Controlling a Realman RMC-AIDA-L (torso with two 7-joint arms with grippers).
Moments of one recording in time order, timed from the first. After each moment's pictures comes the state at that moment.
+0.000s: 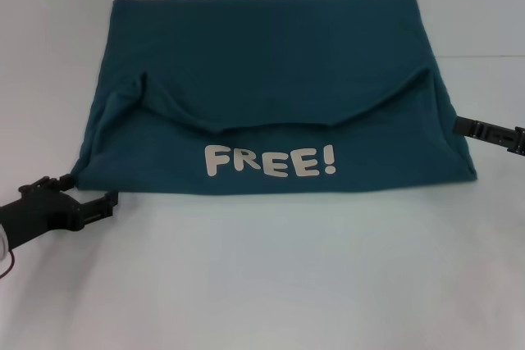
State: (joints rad) left arm -0.39 -2.16 0.56 0.66 2.01 0.98 -1.32; right arm 0.53 1.98 -0.38 -0.54 -2.07 -1.38 1.83
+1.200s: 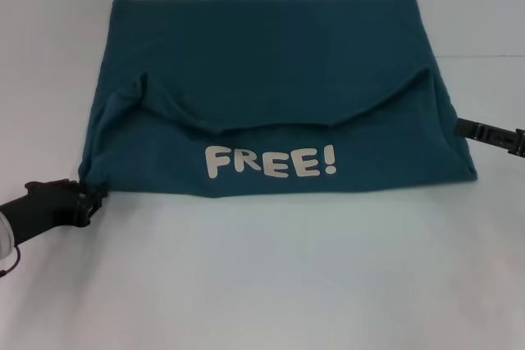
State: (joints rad) left arm -0.41 -2.17 0.58 0.66 2.01 0.98 -1.34; right arm 0.52 1.98 -0.38 -0.54 -2.07 -1.37 1.82
